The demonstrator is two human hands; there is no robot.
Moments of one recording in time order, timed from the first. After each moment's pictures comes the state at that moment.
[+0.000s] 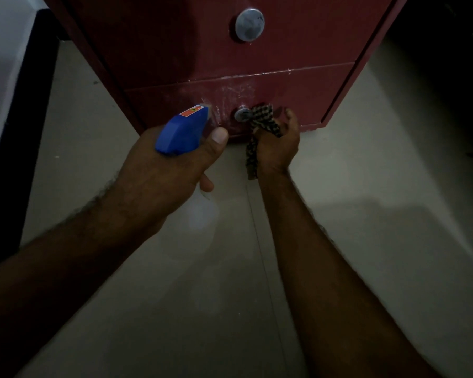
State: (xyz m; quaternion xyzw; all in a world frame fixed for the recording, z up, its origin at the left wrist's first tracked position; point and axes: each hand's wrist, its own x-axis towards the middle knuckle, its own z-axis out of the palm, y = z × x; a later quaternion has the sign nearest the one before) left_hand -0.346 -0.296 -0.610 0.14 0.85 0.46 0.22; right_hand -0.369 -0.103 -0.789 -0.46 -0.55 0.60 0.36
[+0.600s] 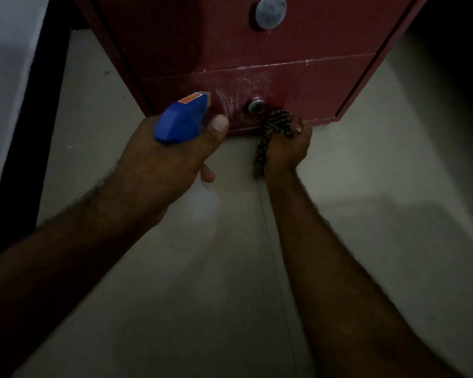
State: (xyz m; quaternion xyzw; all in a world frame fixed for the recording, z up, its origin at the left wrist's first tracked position) left_hand -0.355 -0.309 -0.613 0.13 0.85 0.47 0.19; right_hand -0.375 -0.110 -0.816 -0.51 -0.52 0.58 0.37
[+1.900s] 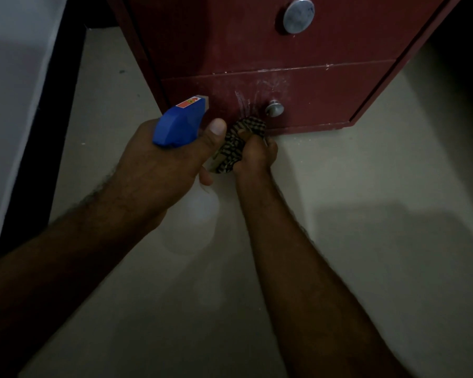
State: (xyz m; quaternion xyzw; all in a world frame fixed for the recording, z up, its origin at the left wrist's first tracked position) left_hand -0.367 -0.339 -0.615 0.13 0.83 0.52 0.17; right_hand -0.419 -0.187 -0.801 -0.47 -0.22 0.81 0.27
